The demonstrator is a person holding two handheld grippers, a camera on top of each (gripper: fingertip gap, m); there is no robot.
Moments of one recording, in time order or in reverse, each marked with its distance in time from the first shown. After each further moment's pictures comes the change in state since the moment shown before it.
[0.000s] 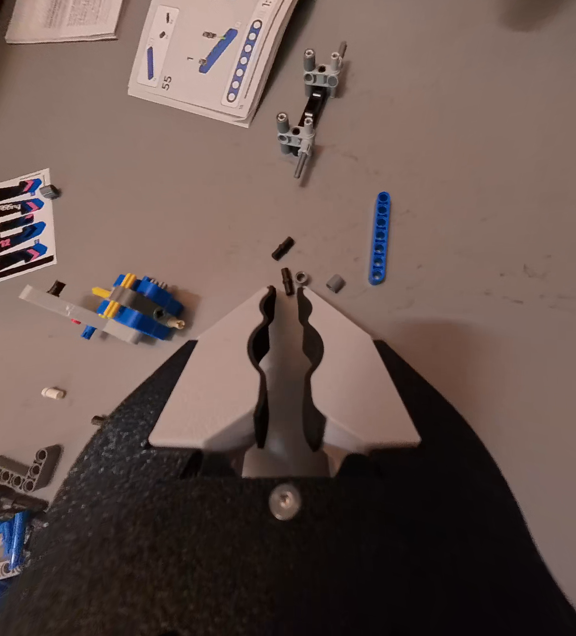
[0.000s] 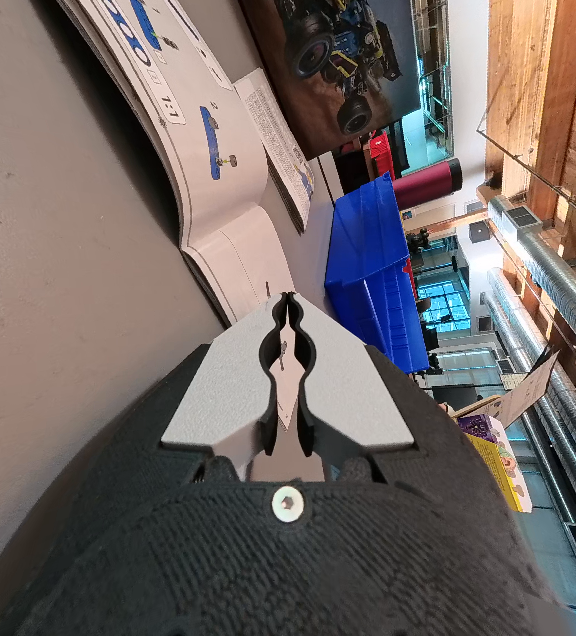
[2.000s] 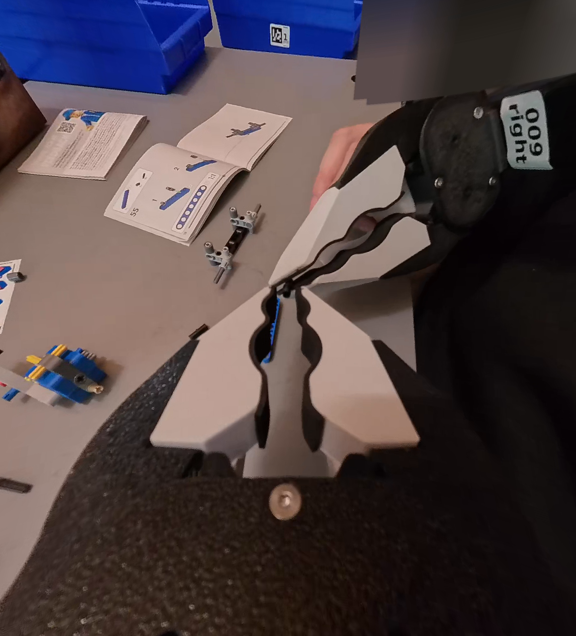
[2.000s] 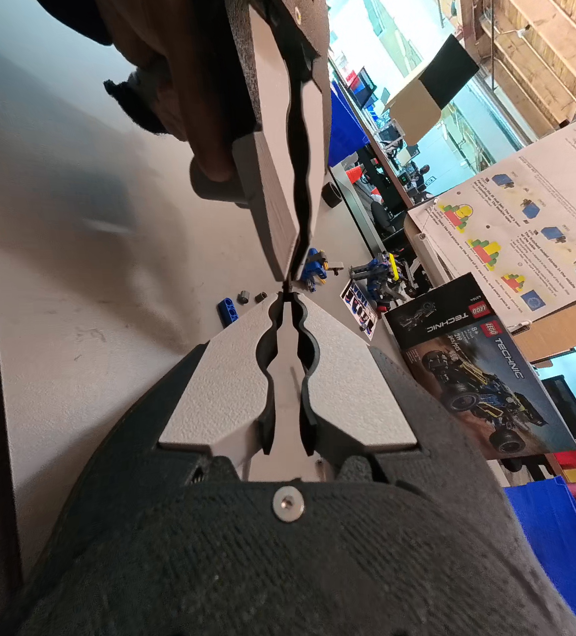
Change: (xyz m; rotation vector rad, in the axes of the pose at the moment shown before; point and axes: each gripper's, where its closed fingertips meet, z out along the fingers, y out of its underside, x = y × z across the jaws) left arm 0.058 -0.066 -0.033 0.310 0.071 -0.101; right arm -0.097 -0.223 -0.124 0.756 -0.470 0.104
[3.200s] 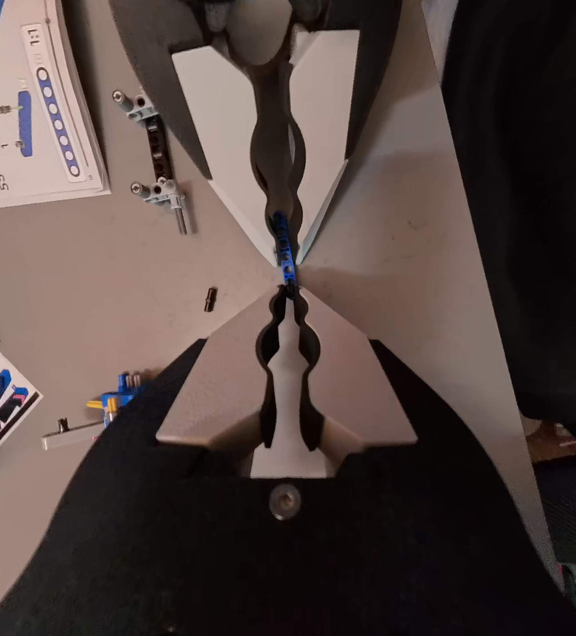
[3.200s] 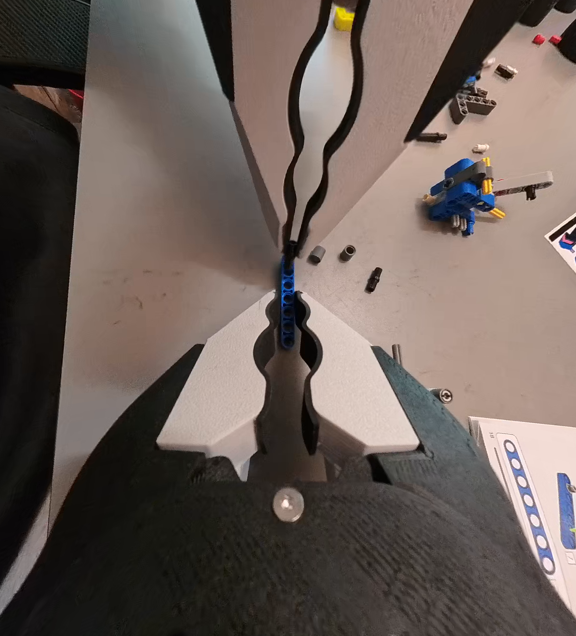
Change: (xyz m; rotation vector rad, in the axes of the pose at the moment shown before) left arm -0.017 0.049 0.007 -0.619 0.281 0.439; right arm -0.042 0.037 0.018 -0.171 -0.624 0.354
